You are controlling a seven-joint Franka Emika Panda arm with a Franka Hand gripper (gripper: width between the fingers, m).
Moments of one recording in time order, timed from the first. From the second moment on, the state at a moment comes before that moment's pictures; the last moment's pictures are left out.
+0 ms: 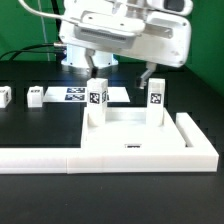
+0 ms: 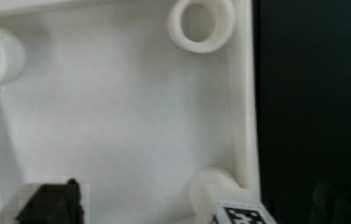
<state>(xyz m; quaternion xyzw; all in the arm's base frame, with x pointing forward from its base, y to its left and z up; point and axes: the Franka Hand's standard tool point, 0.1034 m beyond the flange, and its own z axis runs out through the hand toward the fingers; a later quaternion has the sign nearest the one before) 0.551 0.011 0.103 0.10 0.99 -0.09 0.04</state>
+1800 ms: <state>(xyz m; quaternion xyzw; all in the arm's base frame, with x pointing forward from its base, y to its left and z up) 0.539 -0.064 0.101 0.60 0.80 -0.03 0.10</state>
